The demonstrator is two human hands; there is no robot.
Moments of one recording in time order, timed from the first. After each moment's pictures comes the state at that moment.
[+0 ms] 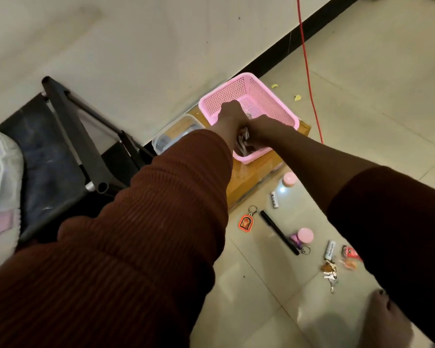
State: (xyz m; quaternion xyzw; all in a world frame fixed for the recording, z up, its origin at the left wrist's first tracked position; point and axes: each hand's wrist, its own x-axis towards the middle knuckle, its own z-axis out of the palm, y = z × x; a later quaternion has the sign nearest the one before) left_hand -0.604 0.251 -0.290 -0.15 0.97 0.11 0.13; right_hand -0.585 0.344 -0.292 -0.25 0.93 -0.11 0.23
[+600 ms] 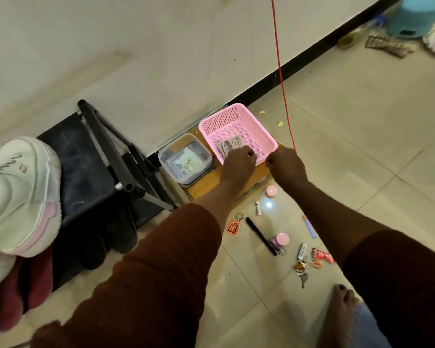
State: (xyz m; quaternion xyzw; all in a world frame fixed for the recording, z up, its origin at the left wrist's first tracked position) left_hand -0.494 0.309 -0.250 -0.13 0.94 0.32 0.00; right_hand -0.517 0.428 -0.248 -0.12 0.97 -0.22 0.07
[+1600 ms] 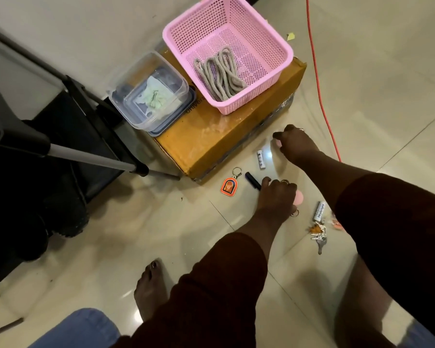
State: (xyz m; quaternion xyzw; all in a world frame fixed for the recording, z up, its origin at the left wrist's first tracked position) left_hand -0.395 0.401 -0.460 0.09 0.97 0.09 0.19; right_hand -0.533 0.462 -0.468 -0.21 0.95 -0.08 0.21
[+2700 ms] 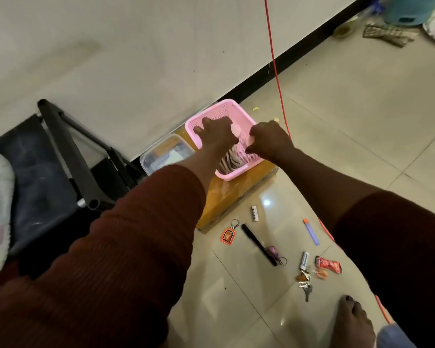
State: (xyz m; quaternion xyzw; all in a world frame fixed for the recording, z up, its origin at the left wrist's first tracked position) left_hand -0.578 0.272 -0.258 -0.16 0.97 0.14 0.05; right_hand -0.589 0.400 -0.258 -0.20 0.96 -0.18 0.06
